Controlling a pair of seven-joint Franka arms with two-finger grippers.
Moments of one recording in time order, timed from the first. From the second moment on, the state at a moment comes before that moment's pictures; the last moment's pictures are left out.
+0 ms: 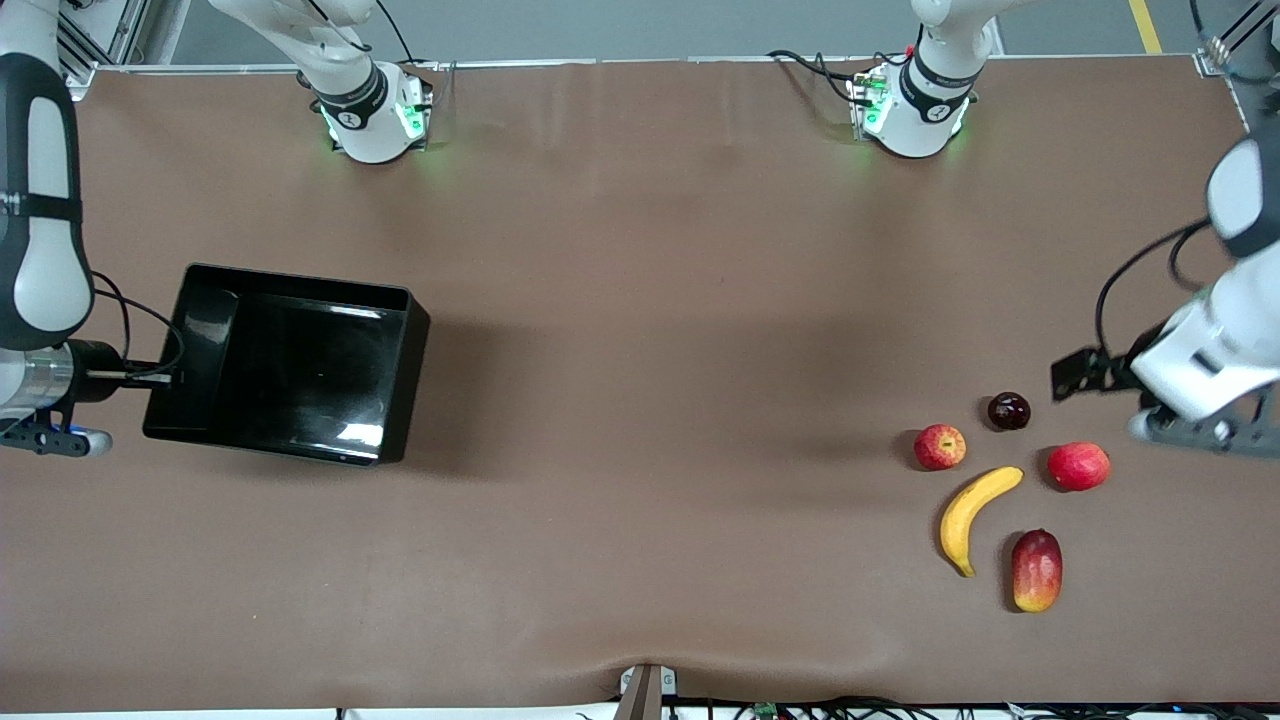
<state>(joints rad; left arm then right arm) 0.35 0.26 -0.48 -1.45 0.19 1.70 0.00 -0.16 0.41 -0.12 -1.64 0.11 1.75 -0.16</state>
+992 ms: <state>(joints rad) 0.07 0.04 -0.14 -1.43 0.03 1.48 -0.01 -0.31 0.42 -0.11 -2.01 0.10 2.19 -0.47</state>
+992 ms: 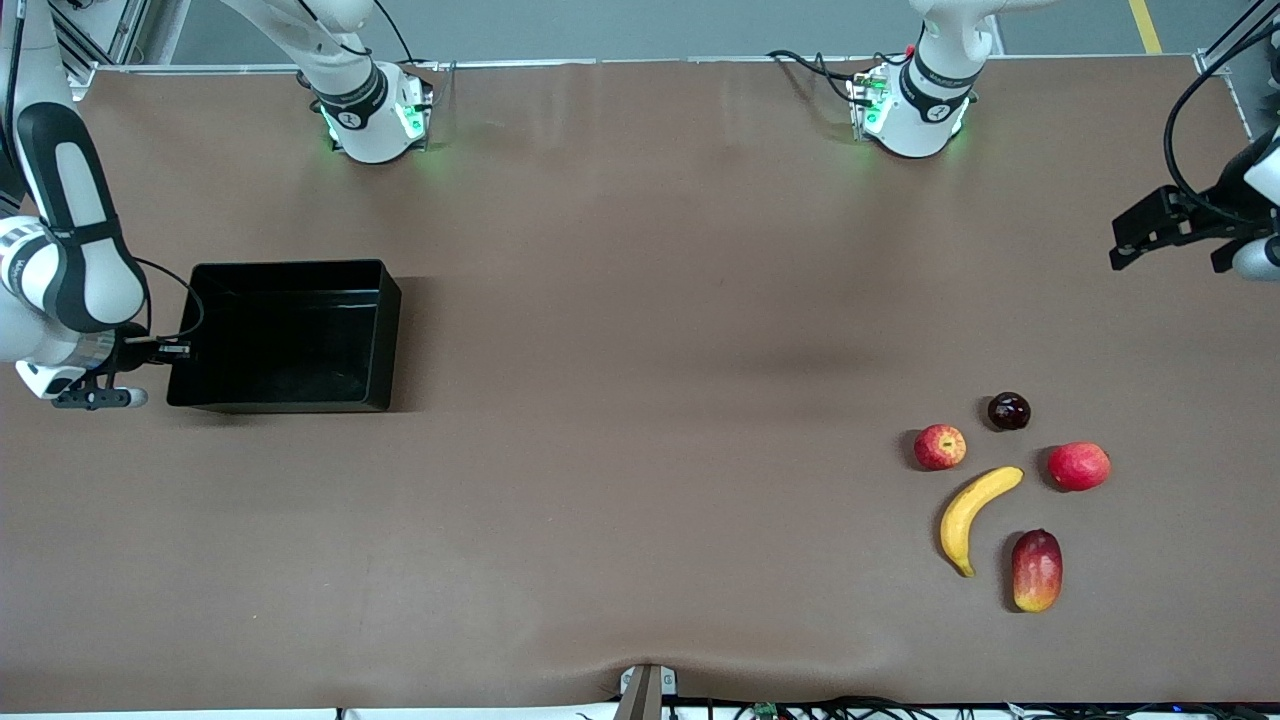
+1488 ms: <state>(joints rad) -0.04 -0.08 -0.08 -1.55 0.03 1.48 -0.09 -0.32 0.42 -0.11 -1.96 0.10 2.09 -0.46</state>
